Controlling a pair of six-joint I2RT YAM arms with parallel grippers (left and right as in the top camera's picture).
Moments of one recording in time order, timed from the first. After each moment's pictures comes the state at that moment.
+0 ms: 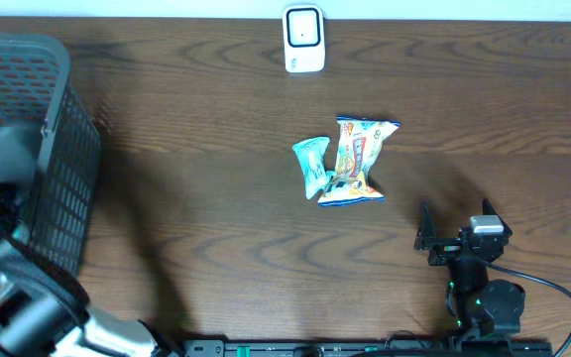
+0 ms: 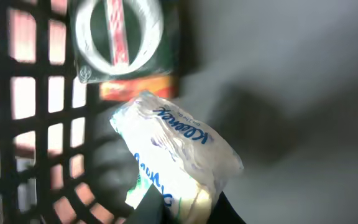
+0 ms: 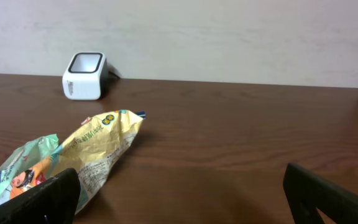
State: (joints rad) left arm 0.75 1.78 1.49 -1.19 -0.27 -0.90; right arm 0.01 0.01 0.01 -0.07 -0.03 -0.02
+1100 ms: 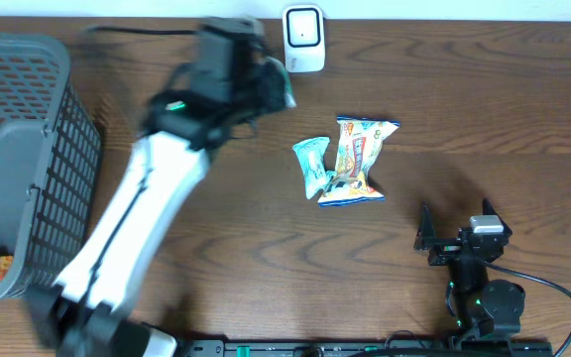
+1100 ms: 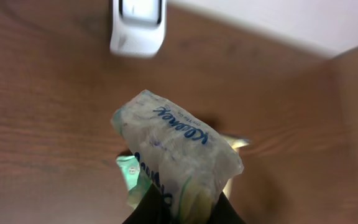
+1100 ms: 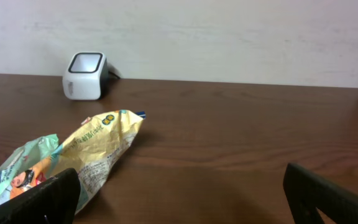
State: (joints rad) left arm -0.42 1.63 1.58 -0.69 0.15 -0.58; right arm 0.01 0.01 0.01 -0.07 -0.03 -0.02
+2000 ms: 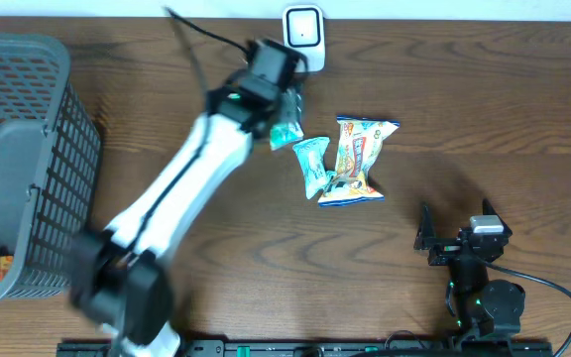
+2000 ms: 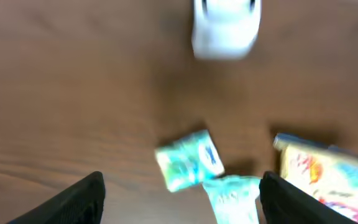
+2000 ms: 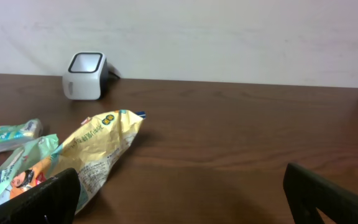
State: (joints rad) left arm -0.47 1.77 1.56 -0.68 -0.22 -0.44; right arm 0.01 0.01 0.01 -0.07 -0.03 -0.02
